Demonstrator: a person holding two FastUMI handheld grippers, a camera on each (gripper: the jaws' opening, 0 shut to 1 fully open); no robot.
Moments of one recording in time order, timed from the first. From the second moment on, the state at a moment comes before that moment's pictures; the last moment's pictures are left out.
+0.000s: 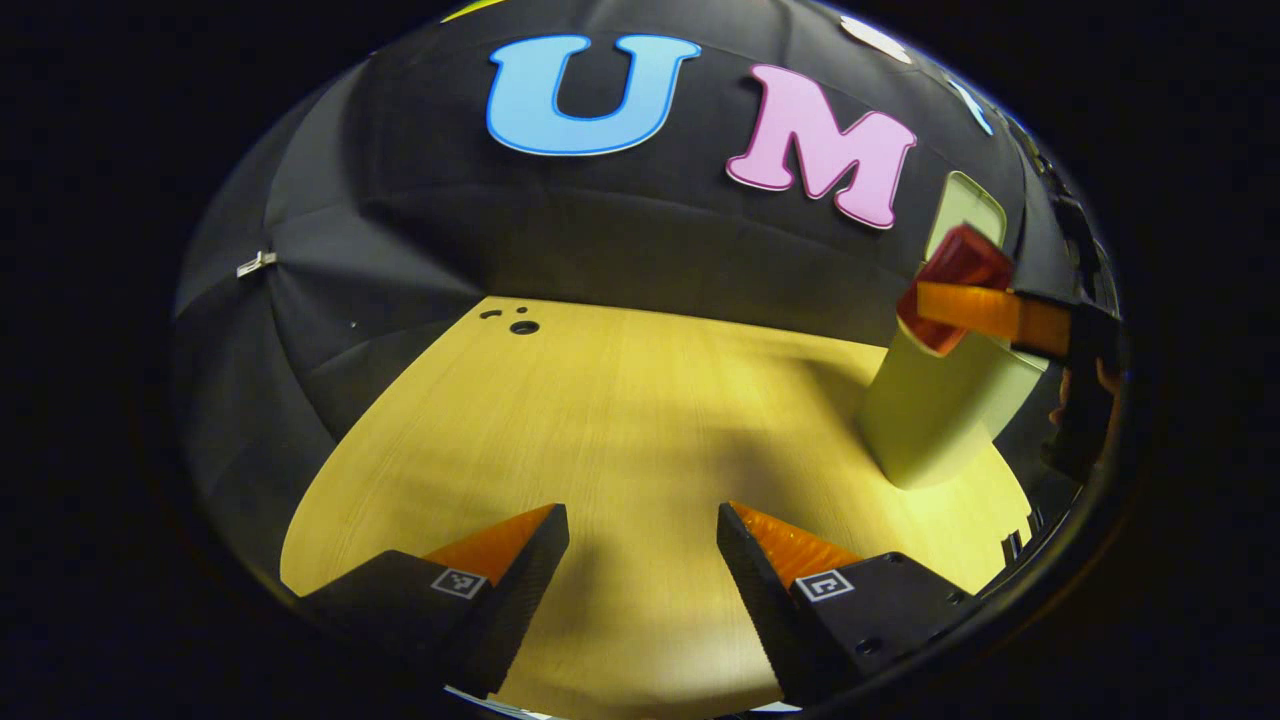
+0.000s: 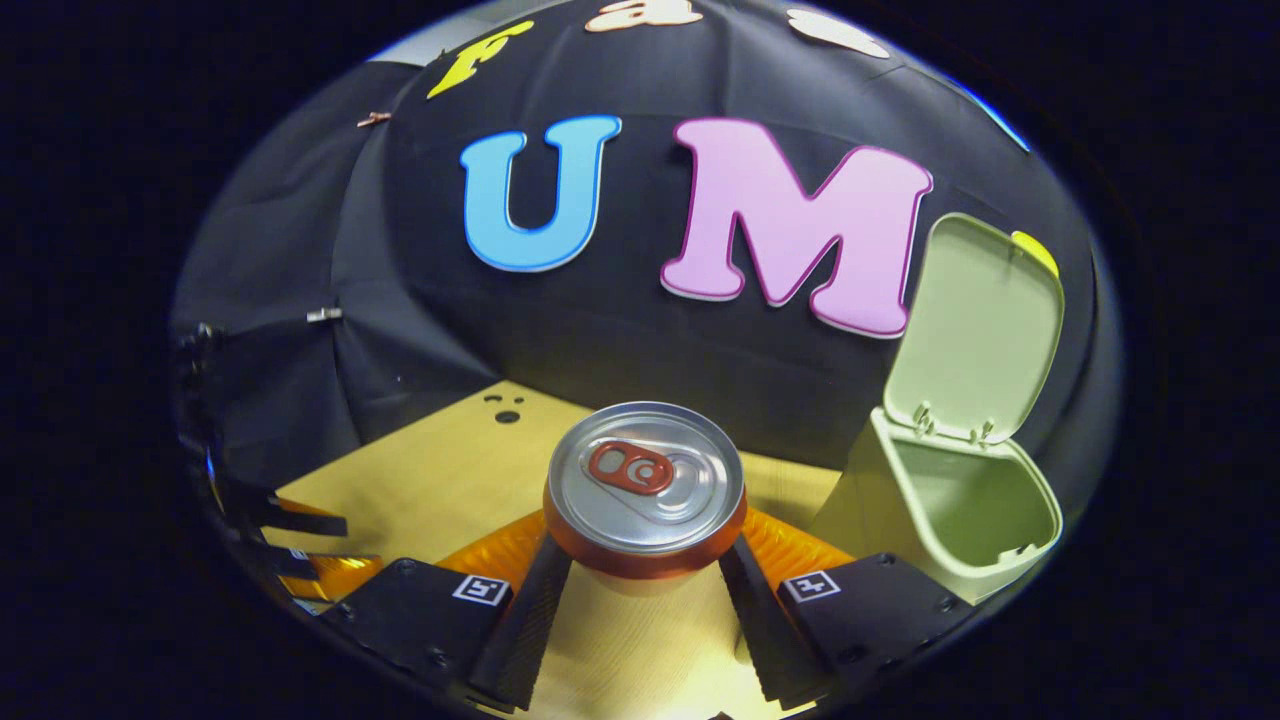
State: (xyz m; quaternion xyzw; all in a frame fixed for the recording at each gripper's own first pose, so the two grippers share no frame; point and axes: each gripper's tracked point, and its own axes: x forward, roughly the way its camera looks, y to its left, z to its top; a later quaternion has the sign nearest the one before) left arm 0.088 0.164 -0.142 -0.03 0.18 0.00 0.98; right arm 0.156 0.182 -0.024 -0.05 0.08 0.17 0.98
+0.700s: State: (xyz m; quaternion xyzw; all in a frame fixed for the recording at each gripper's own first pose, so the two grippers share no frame) left arm 0.076 0.118 -0.125 -0.03 0.17 0.02 0.98; right arm 0.177 0.046 0.059 0.00 0.03 0.09 1.00
